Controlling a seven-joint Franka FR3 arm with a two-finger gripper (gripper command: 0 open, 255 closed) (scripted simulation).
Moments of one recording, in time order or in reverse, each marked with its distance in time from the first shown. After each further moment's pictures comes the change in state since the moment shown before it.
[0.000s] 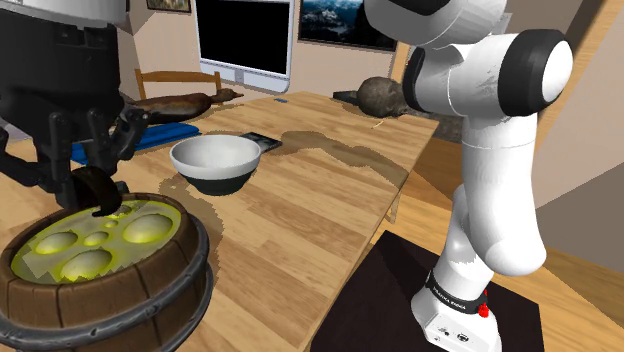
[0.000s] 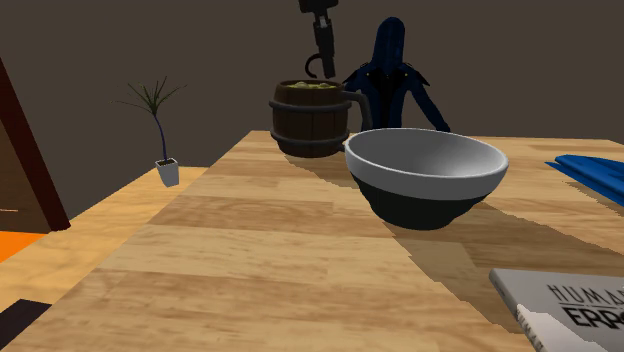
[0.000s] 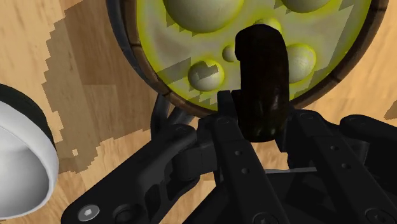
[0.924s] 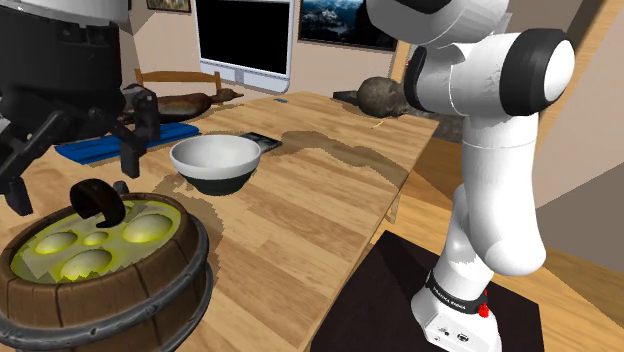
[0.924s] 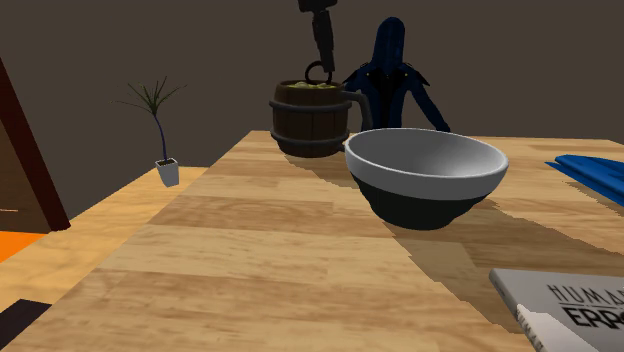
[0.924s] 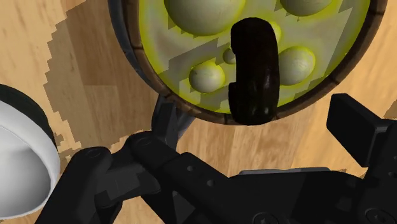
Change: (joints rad) arm -0.003 -0.007 0.001 -0.006 0.005 0.000 0.000
